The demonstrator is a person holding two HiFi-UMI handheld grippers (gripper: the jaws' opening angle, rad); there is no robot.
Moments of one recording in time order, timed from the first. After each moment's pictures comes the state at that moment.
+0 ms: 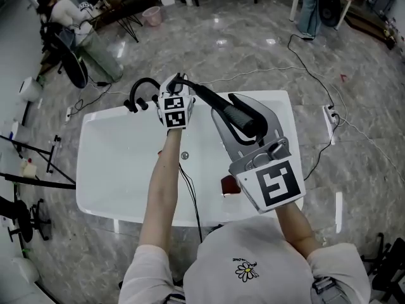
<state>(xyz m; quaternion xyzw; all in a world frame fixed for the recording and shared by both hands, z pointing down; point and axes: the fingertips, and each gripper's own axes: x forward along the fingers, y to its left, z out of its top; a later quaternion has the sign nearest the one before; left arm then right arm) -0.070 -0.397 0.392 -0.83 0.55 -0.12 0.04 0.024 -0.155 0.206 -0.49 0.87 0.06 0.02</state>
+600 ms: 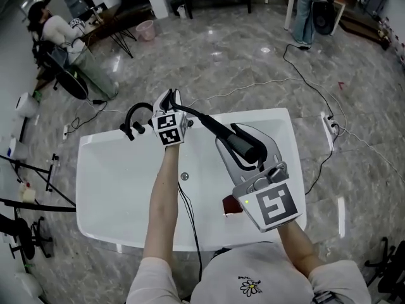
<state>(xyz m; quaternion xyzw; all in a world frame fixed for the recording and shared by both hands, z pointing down) -0.081 -0.469 0.404 -0.82 0.56 -0.08 0.02 0.035 -0.215 0.237 -0.50 0.86 0.05 0.01</state>
